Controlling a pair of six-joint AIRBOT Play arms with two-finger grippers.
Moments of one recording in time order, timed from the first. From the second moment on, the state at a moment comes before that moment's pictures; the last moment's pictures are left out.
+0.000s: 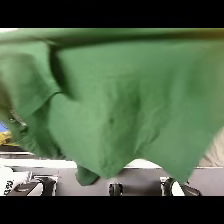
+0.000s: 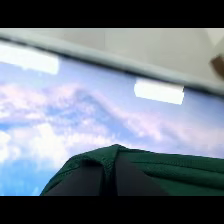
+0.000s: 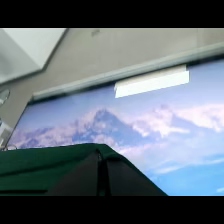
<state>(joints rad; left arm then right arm) 0.12 -0.93 1.74 1.33 -1.26 -1.76 -0.40 -0.94 1.74 -0.80 1.29 1.60</state>
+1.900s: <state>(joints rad) 0.33 -1.27 1.17 1.23 -1.35 -1.54 -0.39 -1.14 0.71 -1.08 1.25 1.37</state>
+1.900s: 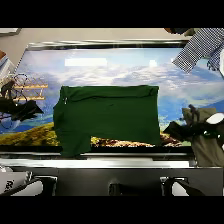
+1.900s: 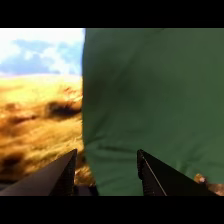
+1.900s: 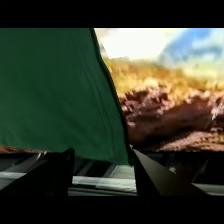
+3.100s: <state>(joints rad) 0.39 -1.19 0.84 1.10 -1.21 -1.37 -0.39 -1.12 0.46 -0.91 1.05 1.20</state>
